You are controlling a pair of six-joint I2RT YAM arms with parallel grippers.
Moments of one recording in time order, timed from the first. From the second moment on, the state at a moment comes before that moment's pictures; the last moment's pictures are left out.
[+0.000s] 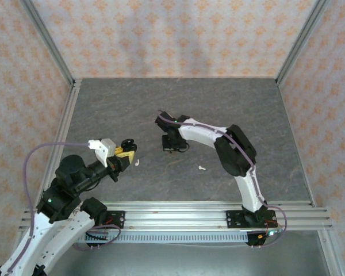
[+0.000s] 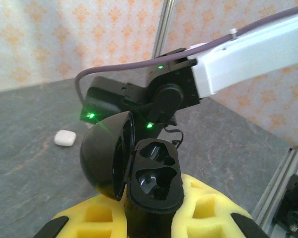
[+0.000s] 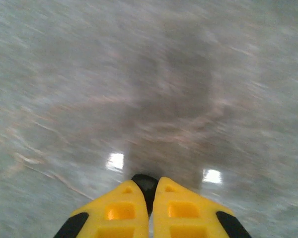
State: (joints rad) left arm -0.48 0.36 0.67 -0.50 0.27 -0.18; right arm 0.77 2.08 1.54 -0.82 -0.02 0.67
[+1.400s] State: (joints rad) left arm -0.72 0.65 0.62 -0.16 0.26 -0.08; right arm 0.68 1.93 1.42 -0.91 -0.18 0.48
